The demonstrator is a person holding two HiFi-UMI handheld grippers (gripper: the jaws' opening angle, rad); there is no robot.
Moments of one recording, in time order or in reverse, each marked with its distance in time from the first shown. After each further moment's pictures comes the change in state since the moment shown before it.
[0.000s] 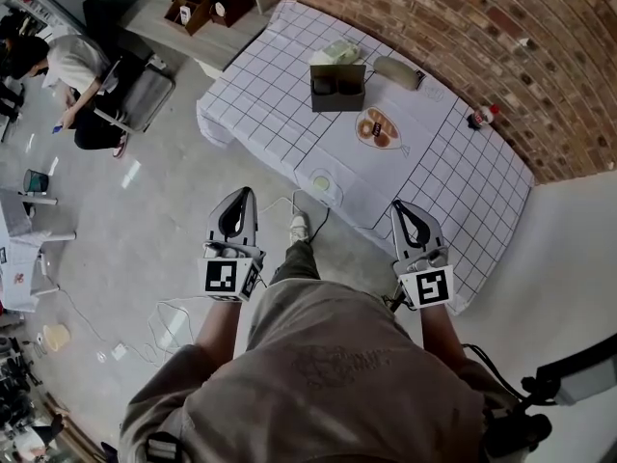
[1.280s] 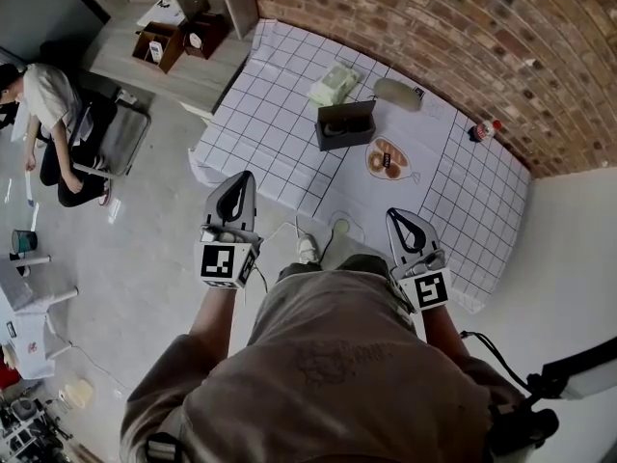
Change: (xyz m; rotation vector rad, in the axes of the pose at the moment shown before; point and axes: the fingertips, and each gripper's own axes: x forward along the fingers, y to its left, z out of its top) left arm 0.165 0.123 0.029 0.021 -0.021 -0.221; right arm 0.145 0.004 0.004 0.010 0.105 -0.096
